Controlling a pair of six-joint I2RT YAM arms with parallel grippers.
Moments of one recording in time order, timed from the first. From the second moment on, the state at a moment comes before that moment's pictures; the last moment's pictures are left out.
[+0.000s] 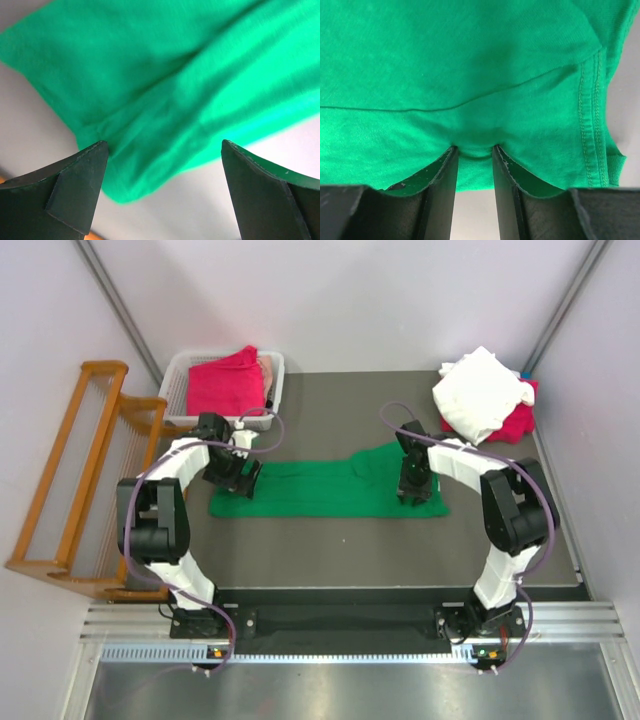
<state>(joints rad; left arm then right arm) -0.01 1.74 1.18 -0.71 0.23 0.41 0.39 1.79 1.15 -0.70 0.12 0.61</state>
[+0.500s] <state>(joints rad) -0.01 1.62 1.20 -0.80 0.26 0.41 0.35 1.88 1.26 -0.77 0.07 0.59</state>
